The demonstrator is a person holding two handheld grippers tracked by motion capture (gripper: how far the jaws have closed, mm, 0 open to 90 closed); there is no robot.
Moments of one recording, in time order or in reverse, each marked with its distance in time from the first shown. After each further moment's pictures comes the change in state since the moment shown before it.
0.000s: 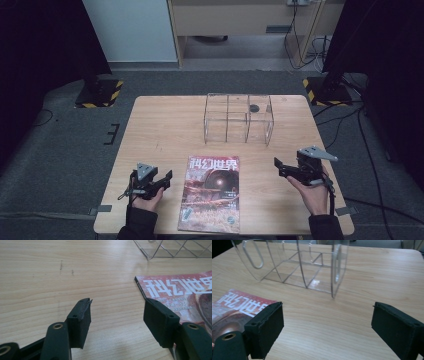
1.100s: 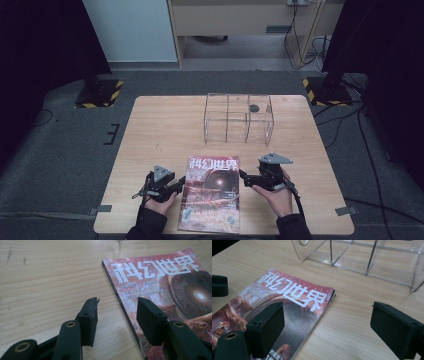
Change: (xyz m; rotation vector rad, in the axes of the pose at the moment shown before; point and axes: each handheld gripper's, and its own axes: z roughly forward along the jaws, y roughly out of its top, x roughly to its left) left arm -0.031 -0.008 0.017 0.084 -0.107 0.063; right arm 0.080 -0.021 0.050 0.099 0.169 -0.058
